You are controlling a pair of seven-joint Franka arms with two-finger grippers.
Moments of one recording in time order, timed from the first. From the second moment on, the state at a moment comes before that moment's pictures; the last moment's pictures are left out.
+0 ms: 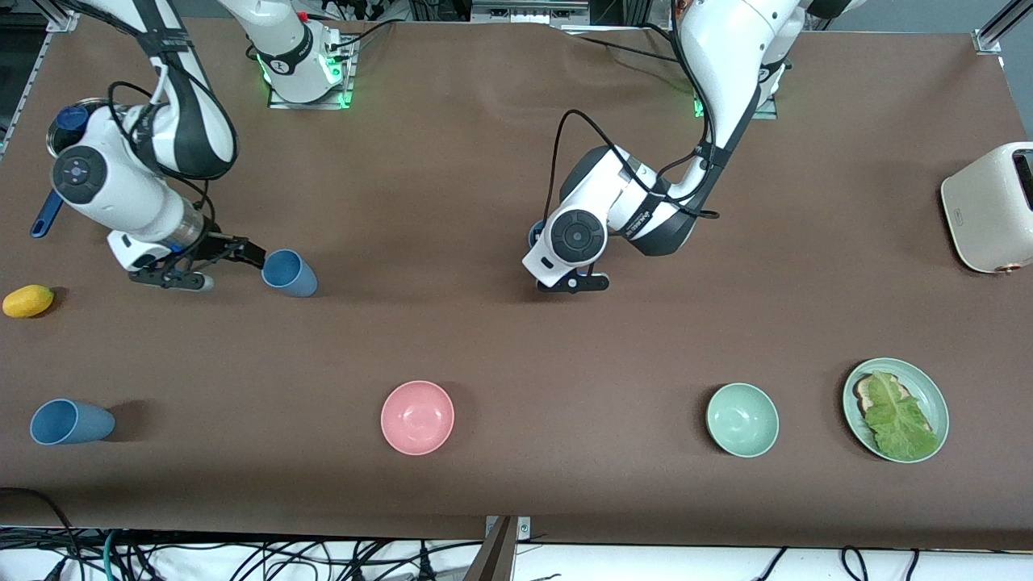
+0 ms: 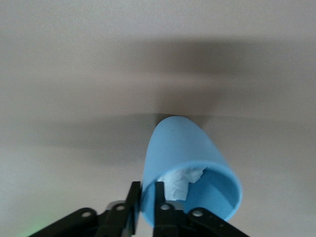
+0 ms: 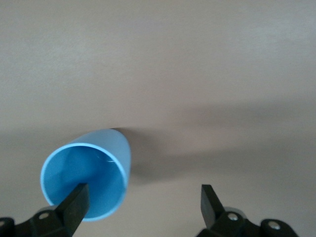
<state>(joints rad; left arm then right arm) -0.55 0.69 -0.14 -1.47 -0.17 1.79 -0.66 -0.06 0.17 0.08 -2.23 0.00 2.35 0.13</state>
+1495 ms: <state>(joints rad) -0.05 0.14 -0.10 -1.44 -0.07 1.42 0.00 -0.01 0.25 0.09 -2.15 0.00 2.33 0.14</state>
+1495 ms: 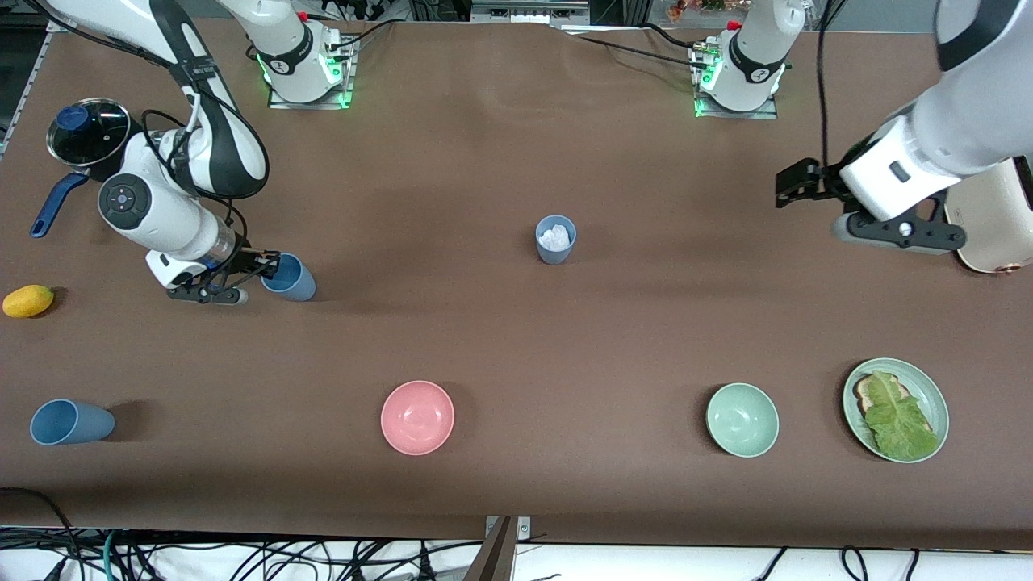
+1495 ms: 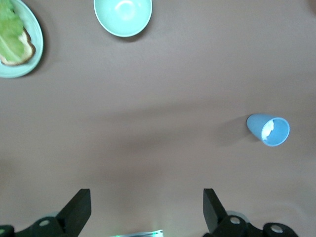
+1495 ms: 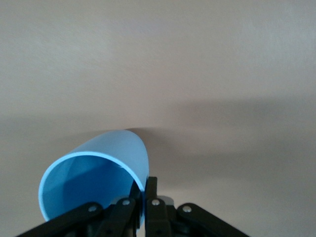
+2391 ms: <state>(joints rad) 0.03 -0.04 -0.07 -1.68 -0.07 1.55 0.10 0.46 0.35 0.14 -1.65 0.01 2.05 0.73</state>
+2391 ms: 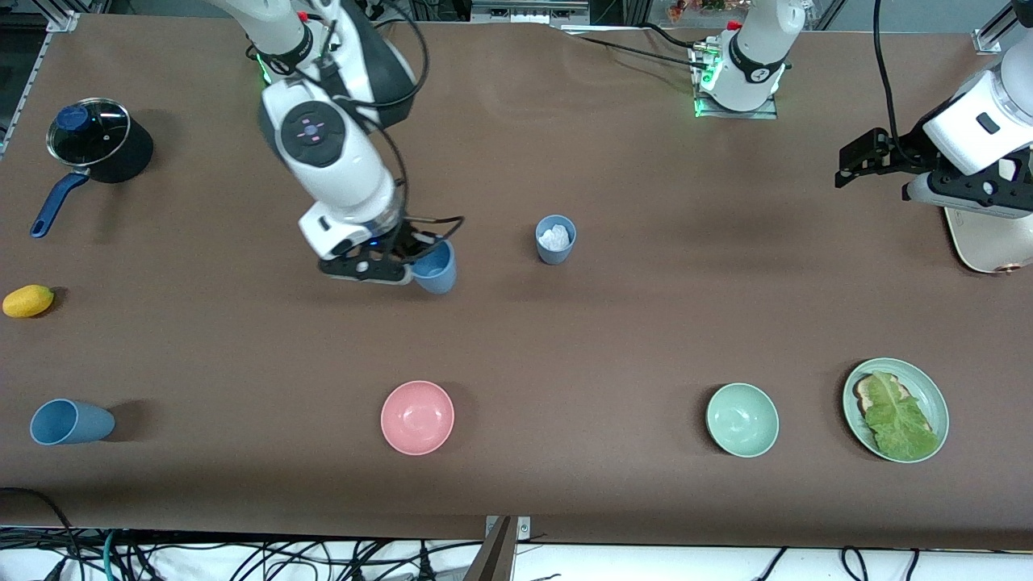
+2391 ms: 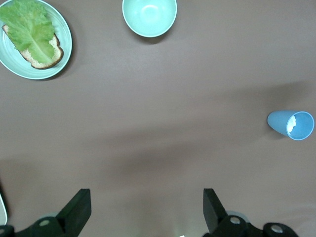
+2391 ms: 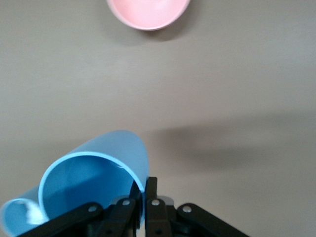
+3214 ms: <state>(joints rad) 0.03 -0.03 -0.07 -1.68 -0.07 1.55 0.10 0.69 0.59 0.14 -1.36 0.01 2.05 1.02</state>
